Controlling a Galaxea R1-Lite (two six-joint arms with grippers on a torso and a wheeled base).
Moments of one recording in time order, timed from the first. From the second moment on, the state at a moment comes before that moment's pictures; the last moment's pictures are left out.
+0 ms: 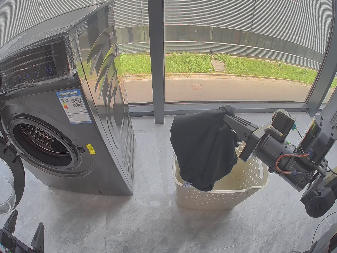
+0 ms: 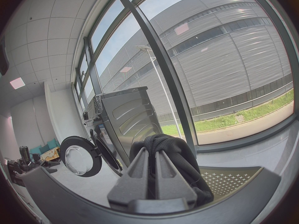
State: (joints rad) left arm 0.00 0.02 -0.02 0.00 0.01 -0.03; right arm 0.65 1.67 -0.49 -1.38 0.03 0.20
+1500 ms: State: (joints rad) left arm 0.00 0.02 -0.02 0.00 0.01 -0.04; right arm 0.68 1.66 -0.53 -1.37 -0.21 0.20
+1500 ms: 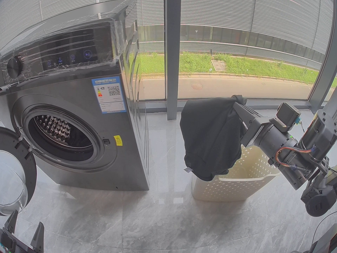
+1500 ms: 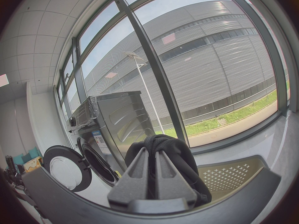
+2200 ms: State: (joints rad) left arm 0.00 0.02 -0.02 0.00 0.01 -0.04; right arm 0.67 1.67 -0.53 -1.38 -0.21 0.20
